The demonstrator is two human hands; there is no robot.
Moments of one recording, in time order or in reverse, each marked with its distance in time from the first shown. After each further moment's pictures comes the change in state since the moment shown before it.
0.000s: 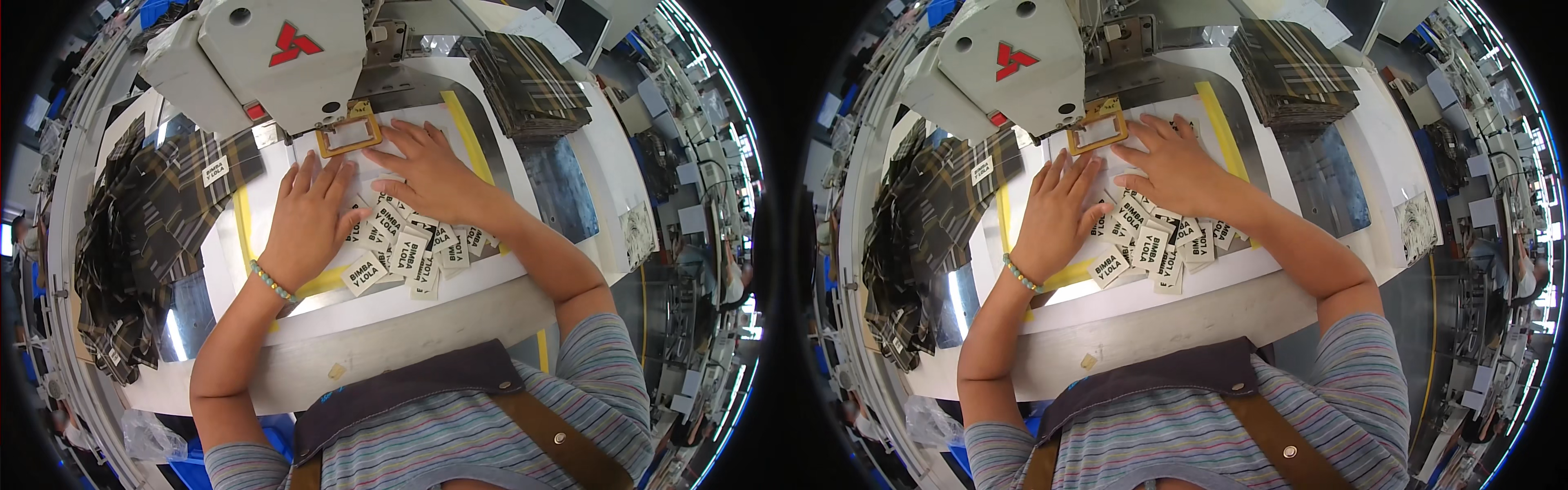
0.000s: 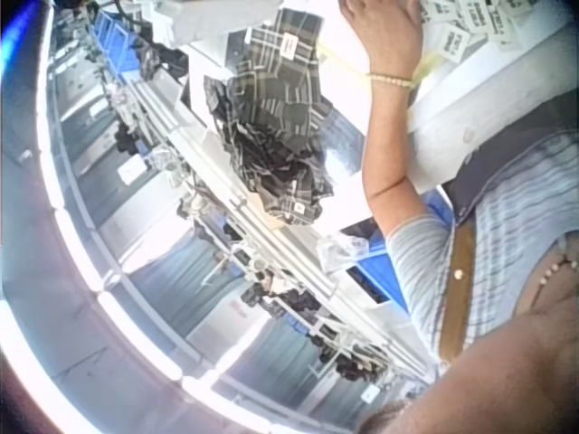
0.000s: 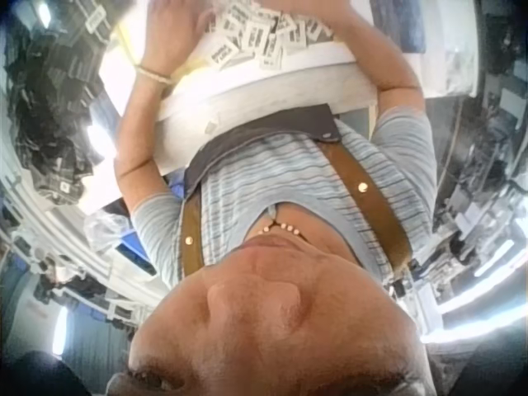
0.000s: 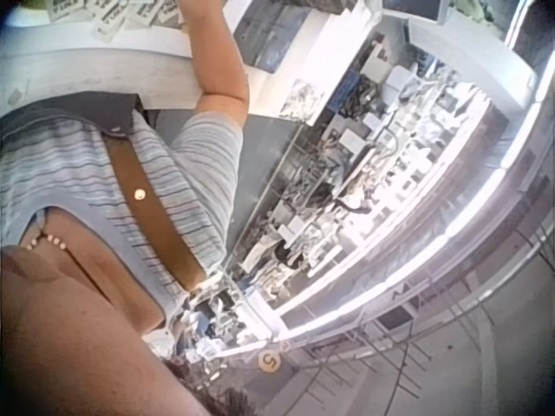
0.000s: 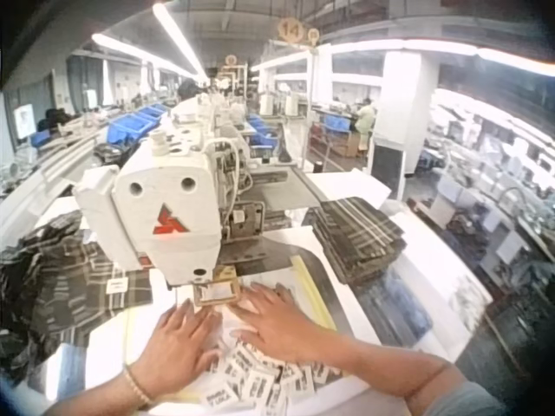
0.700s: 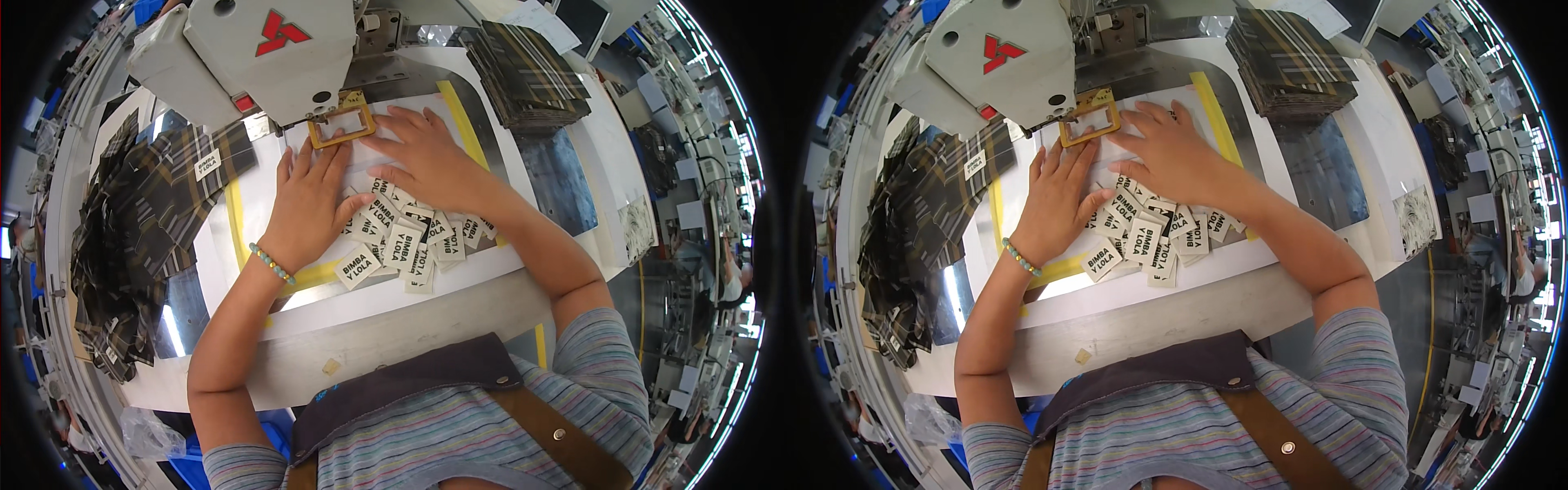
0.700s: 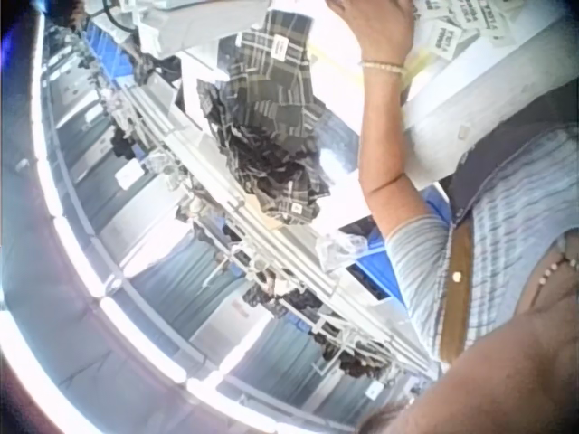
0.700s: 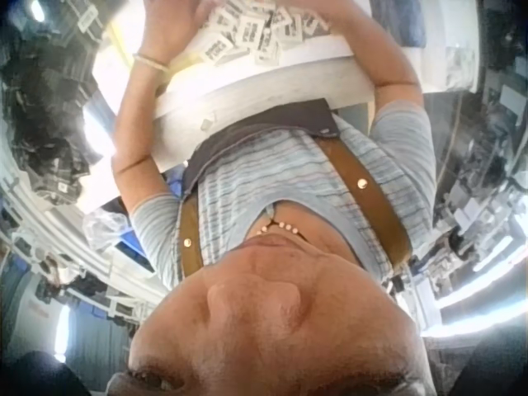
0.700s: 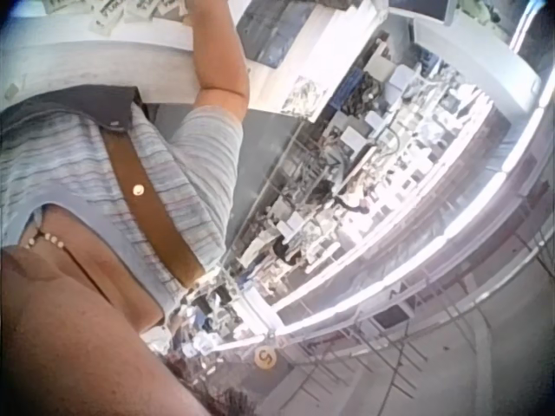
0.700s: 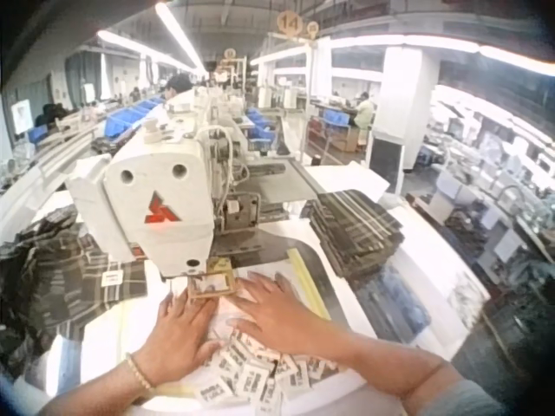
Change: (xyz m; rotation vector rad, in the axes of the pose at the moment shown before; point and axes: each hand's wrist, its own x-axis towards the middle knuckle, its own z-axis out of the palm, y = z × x) left_hand 0.013 -0.001 0.013 -0.037 -0.043 -0.041; right_hand -0.003 0.005 -0.004 -0.031 0.118 -0.043
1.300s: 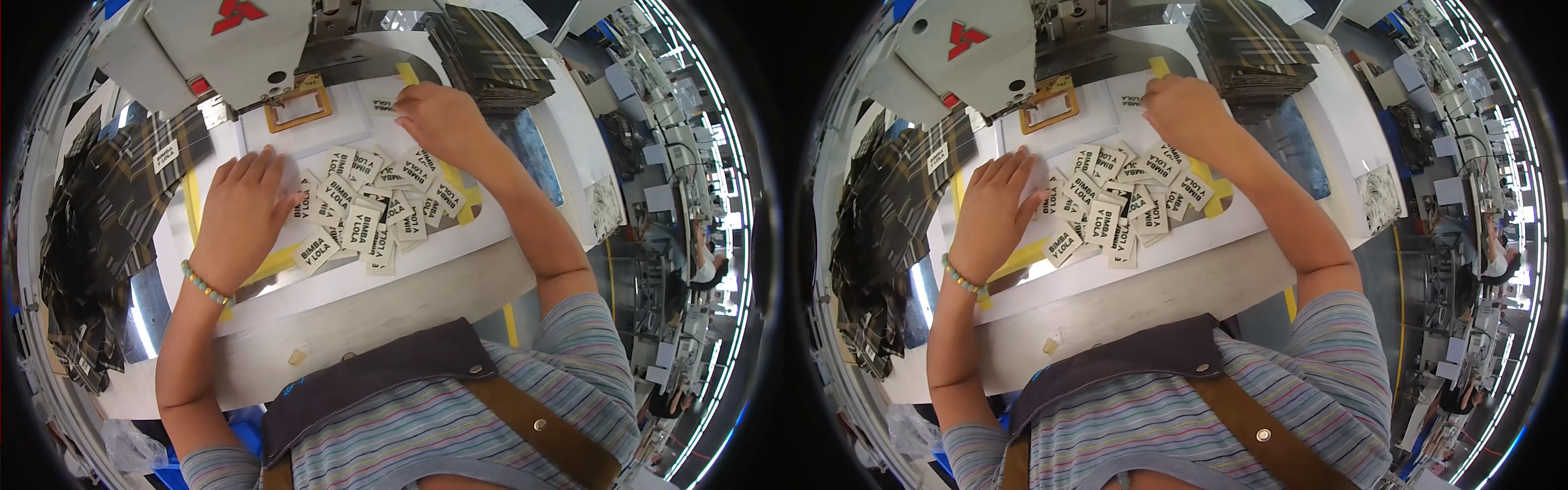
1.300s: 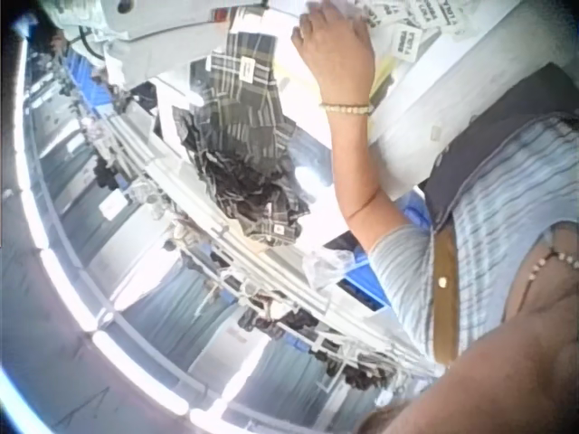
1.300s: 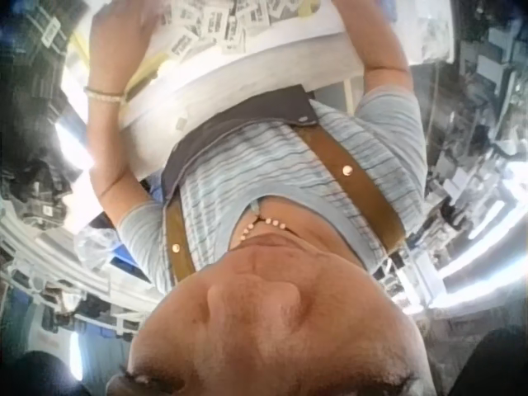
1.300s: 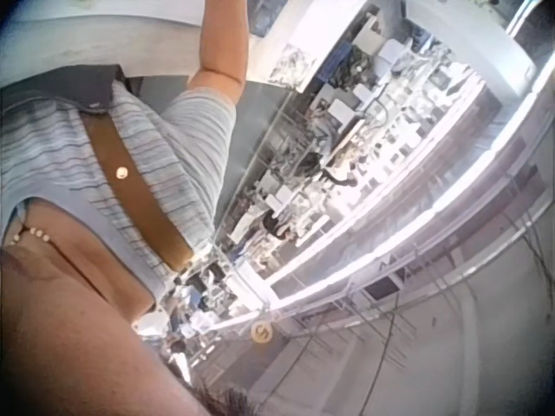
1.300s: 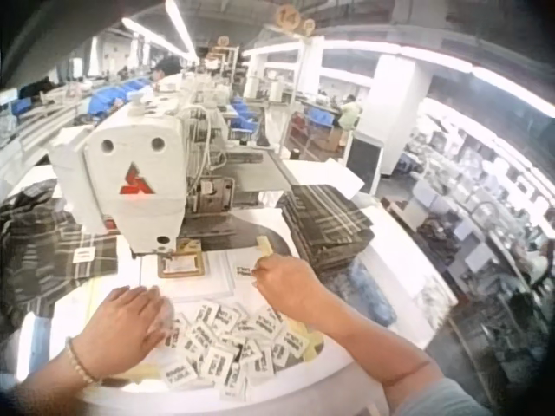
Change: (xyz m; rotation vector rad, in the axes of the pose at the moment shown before) left_hand -0.028 0.005 -0.037 0.039 -0.008 0.031; right_hand -0.019 0.038 -0.056 -0.289 -0.150 0.178
